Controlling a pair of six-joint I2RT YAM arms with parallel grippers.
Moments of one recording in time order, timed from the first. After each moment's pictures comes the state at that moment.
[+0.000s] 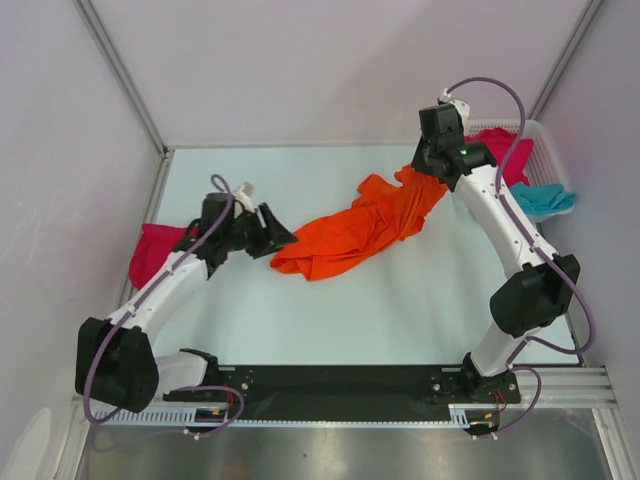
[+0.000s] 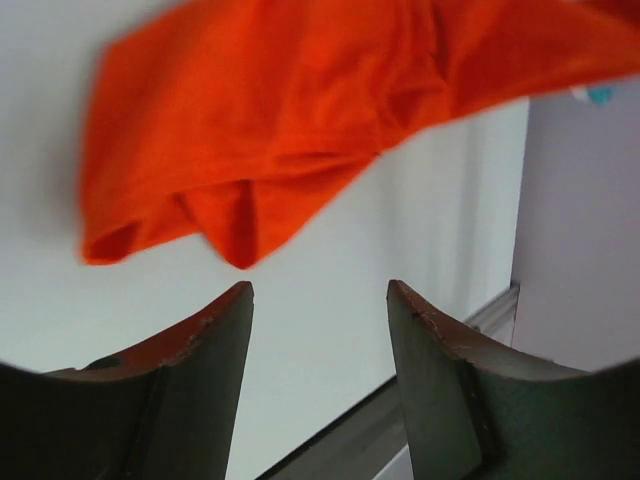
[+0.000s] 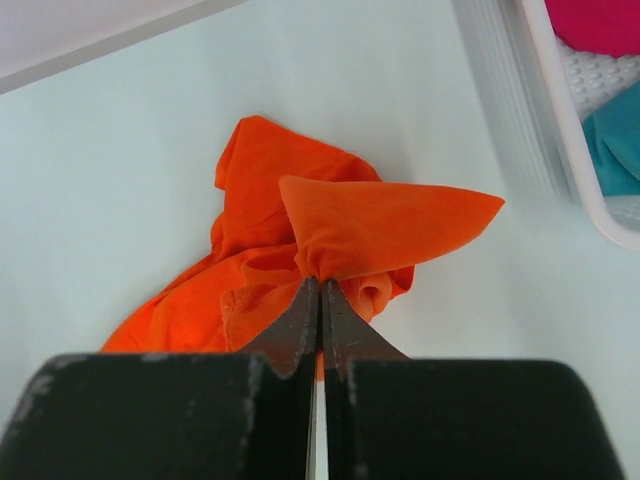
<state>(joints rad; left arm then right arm) -0.18 1.23 0.82 -0.29 0.47 -0.70 0.33 1.68 1.76 -0.75 0.35 0.49</state>
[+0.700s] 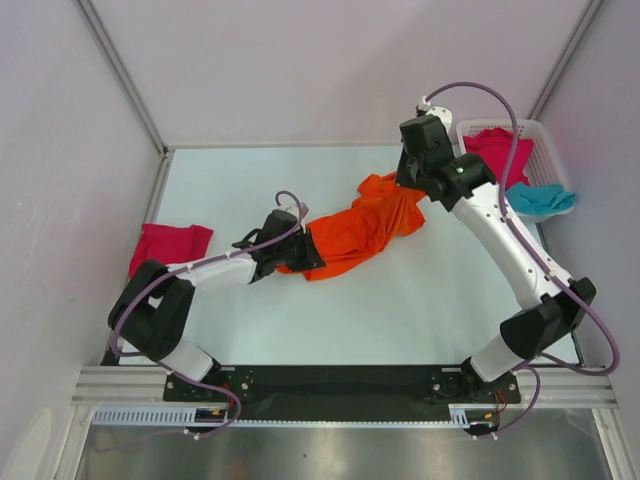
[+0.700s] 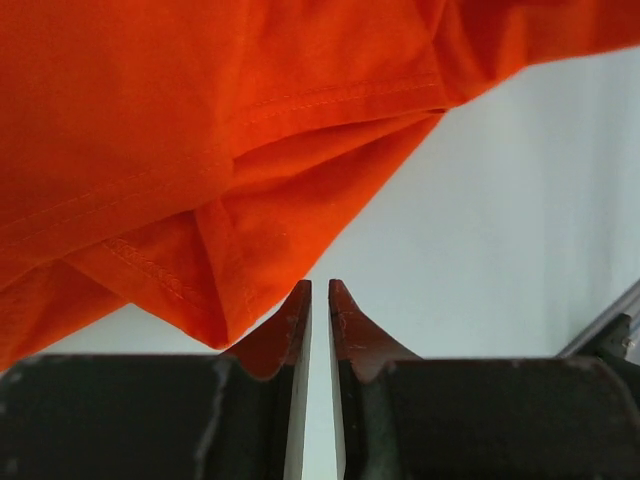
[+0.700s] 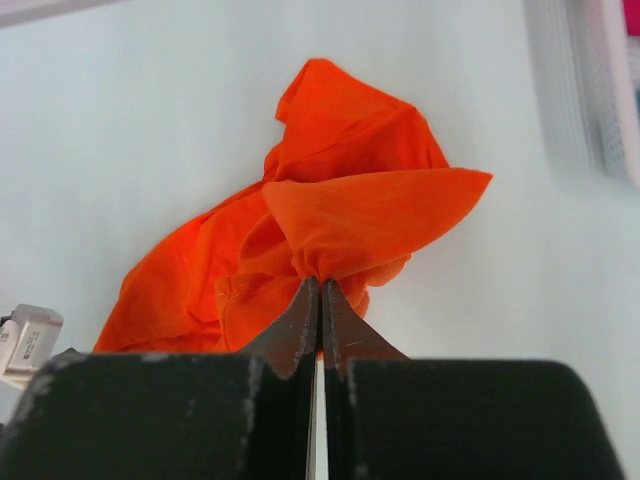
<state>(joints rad) -0.58 1.55 0.81 -0.01 0.24 -0.64 0.52 1.58 1.77 -0.87 0.39 0.50</state>
